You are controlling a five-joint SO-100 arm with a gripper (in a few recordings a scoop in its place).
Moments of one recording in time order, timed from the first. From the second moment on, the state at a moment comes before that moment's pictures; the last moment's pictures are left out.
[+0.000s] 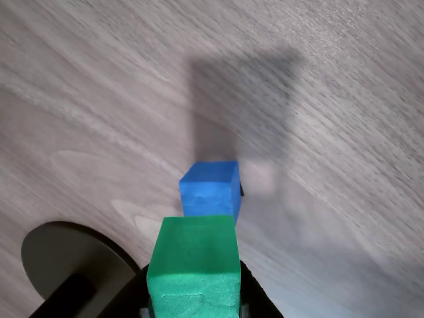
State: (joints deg) arm 16.1 61.3 54.2 77.2 -6.3
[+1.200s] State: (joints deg) arm 16.5 54.3 42.7 83.7 -4.8
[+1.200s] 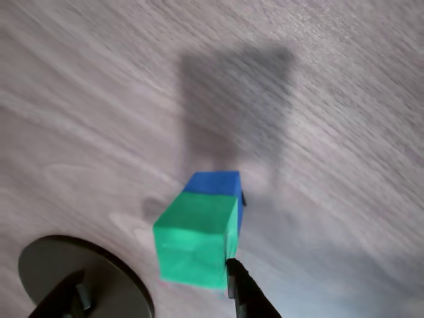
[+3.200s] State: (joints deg) arm -4.5 189.8 169.2 66.4 -7.7
